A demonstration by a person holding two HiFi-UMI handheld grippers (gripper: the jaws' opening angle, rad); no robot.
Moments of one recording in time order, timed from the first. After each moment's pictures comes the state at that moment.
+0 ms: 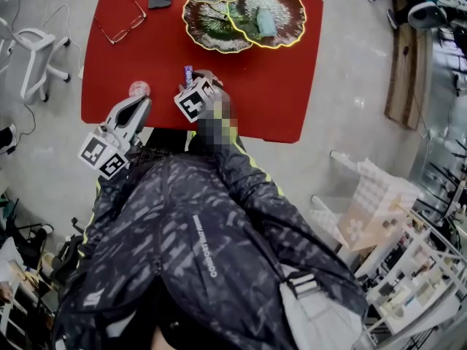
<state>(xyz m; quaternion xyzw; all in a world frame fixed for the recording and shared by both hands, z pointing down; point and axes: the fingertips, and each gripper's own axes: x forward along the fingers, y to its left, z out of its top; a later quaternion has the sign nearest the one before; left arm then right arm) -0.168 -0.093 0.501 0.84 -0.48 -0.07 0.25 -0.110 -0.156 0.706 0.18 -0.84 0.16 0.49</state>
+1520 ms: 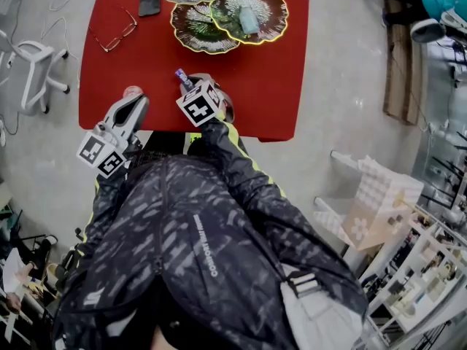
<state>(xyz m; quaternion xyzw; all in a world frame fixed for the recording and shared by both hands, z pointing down) -0.149 -0.099 0.481 0.85 -0.47 -0.06 0.23 -0.086 -0.162 0.669 0.19 -0.86 0.15 0.45</state>
